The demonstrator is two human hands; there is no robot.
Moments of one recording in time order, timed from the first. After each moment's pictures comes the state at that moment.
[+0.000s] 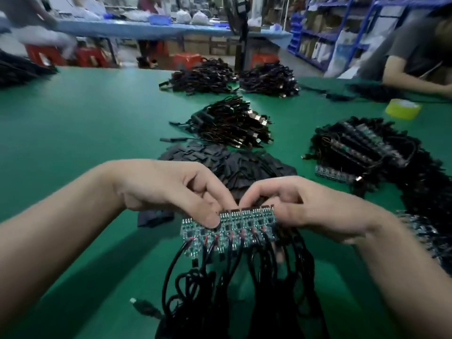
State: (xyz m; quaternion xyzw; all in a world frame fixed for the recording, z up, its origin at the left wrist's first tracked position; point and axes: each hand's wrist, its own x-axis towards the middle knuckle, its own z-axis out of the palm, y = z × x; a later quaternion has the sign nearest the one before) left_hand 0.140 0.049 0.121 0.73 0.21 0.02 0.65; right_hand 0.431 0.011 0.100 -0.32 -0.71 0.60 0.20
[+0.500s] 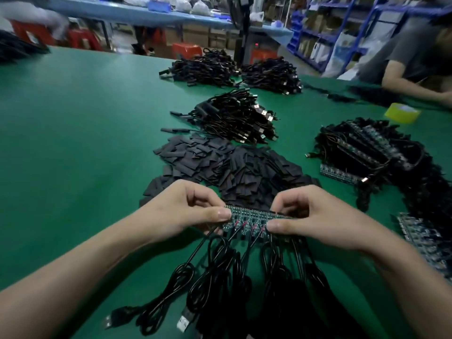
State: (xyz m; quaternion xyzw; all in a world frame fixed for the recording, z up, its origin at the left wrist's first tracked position) left_hand 0.164 0.023 0.048 0.67 0.39 0.27 0.57; right_hand 0.435 0.005 0.078 -0.52 -0.75 0.38 0.16
